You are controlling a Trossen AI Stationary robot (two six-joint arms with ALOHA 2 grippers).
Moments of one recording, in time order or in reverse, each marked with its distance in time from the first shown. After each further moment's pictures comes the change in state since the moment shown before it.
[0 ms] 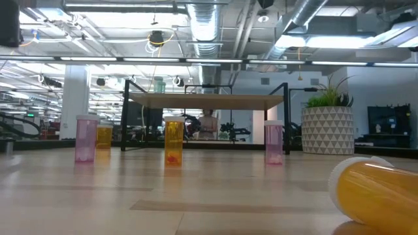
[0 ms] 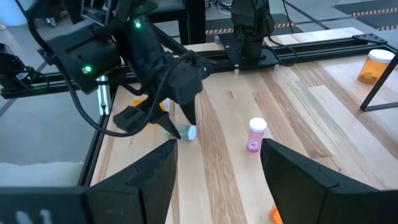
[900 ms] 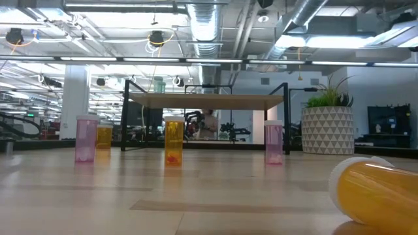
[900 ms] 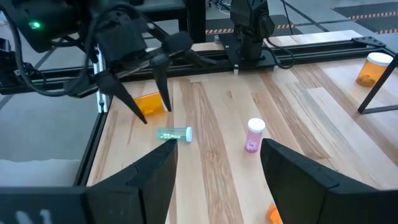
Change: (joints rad) left arm -0.155 -0.002 0.155 -0.117 -0.324 0.174; right arm -0.001 0.000 0.000 -0.002 0.000 -0.019
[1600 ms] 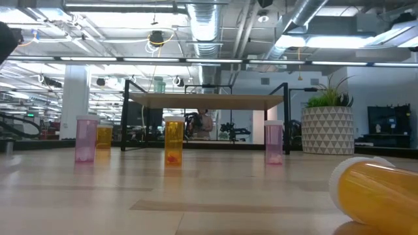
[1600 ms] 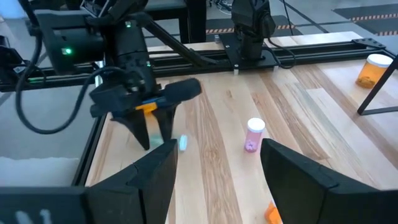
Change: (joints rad) left arm 0.070 0.002 -0.228 0.463 0.127 0.828; right arm 0.000 0.000 0.000 -0.003 0.001 -0.009
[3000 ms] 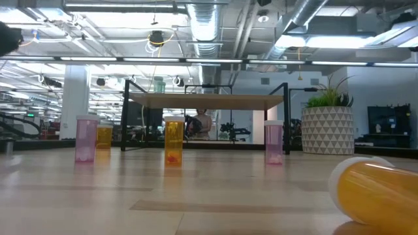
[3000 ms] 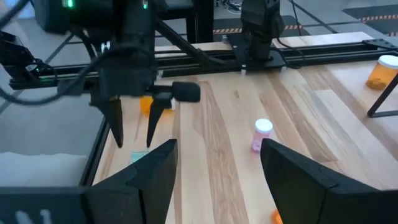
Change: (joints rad) left arm 0.083 -0.108 -0.014 0.199 0.210 -0.248; right arm 0.000 0.000 0.000 0.009 -0.027 -0.009
